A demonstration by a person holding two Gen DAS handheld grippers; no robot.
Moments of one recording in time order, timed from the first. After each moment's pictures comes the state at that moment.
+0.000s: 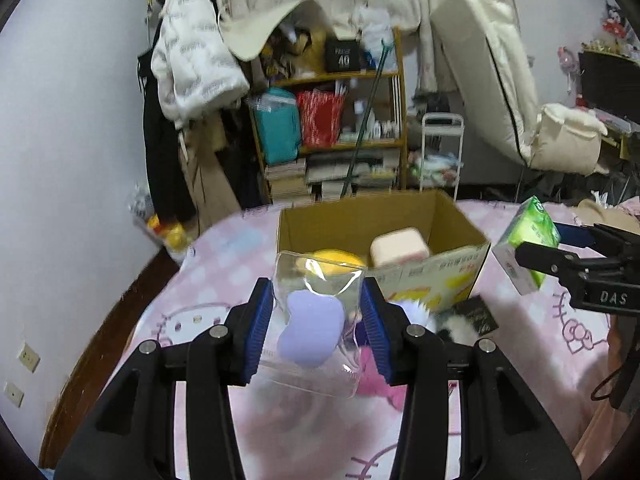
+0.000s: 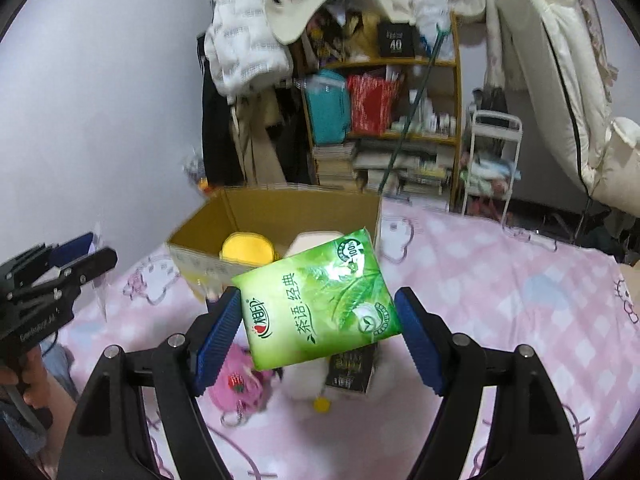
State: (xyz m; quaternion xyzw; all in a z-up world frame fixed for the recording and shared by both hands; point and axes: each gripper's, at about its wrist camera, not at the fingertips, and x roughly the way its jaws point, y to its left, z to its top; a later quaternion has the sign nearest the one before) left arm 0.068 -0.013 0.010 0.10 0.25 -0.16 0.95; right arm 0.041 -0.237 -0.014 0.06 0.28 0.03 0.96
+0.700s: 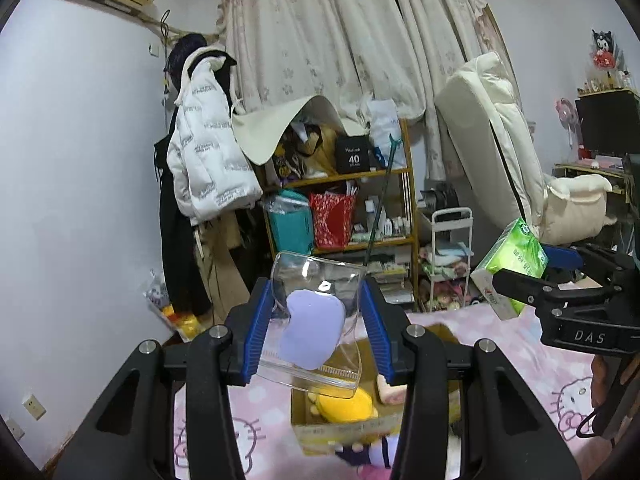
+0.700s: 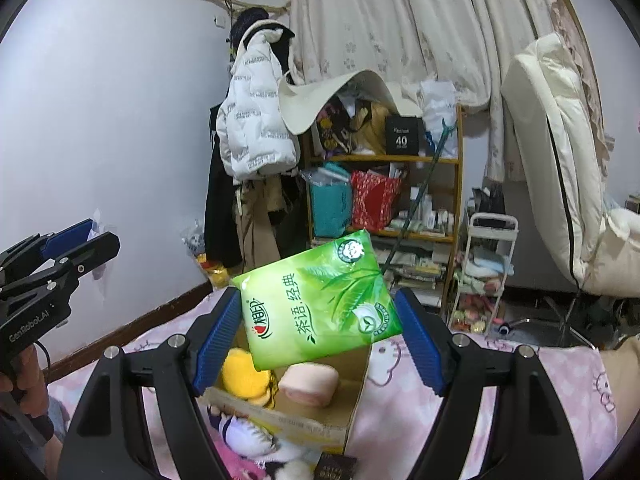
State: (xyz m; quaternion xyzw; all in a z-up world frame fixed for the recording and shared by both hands) left arm 0.083 -0.043 0.113 0.09 0.09 -0.15 0.98; right arm 0.070 -0.237 0.081 0.02 0.15 0.03 0.99
